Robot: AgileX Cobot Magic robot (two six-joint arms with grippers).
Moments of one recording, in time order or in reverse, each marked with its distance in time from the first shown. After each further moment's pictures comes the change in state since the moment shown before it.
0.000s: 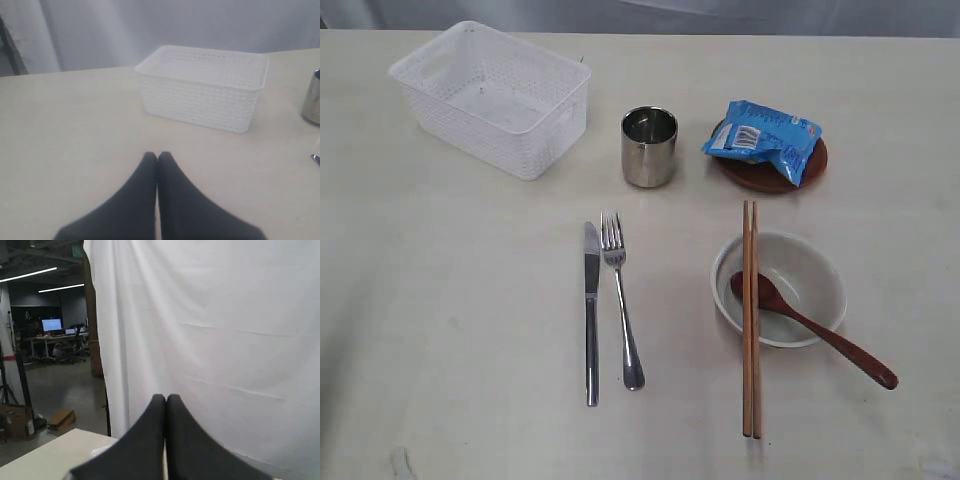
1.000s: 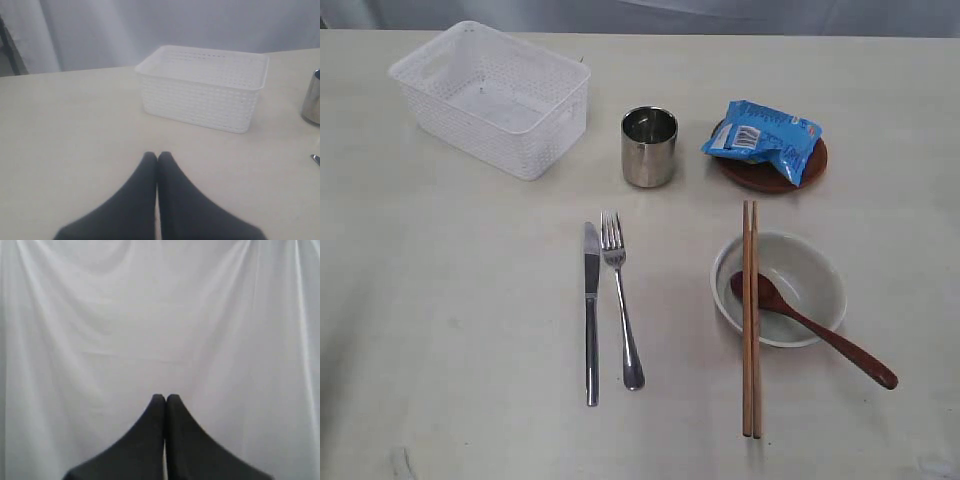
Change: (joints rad) left arm 0.000 0.000 0.000 0.000 0.000 0.000; right arm -0.383 -0.042 0.534 0.063 -0.619 -0.097
